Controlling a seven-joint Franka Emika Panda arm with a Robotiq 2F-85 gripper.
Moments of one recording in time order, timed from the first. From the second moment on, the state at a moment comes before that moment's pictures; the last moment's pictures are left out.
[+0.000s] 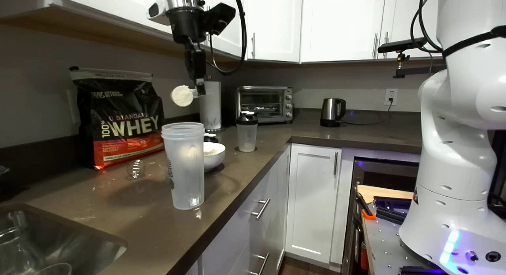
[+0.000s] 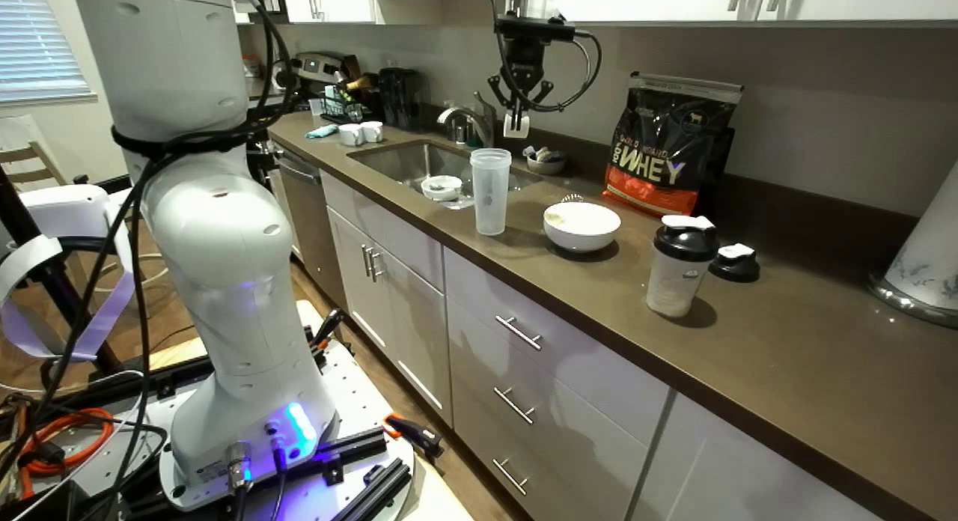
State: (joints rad) arm 0.06 0.10 0.11 -1.73 -0.03 1.69 -0.63
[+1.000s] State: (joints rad) arm 0.08 0.05 0.12 -1.85 -0.03 1.84 -0.63
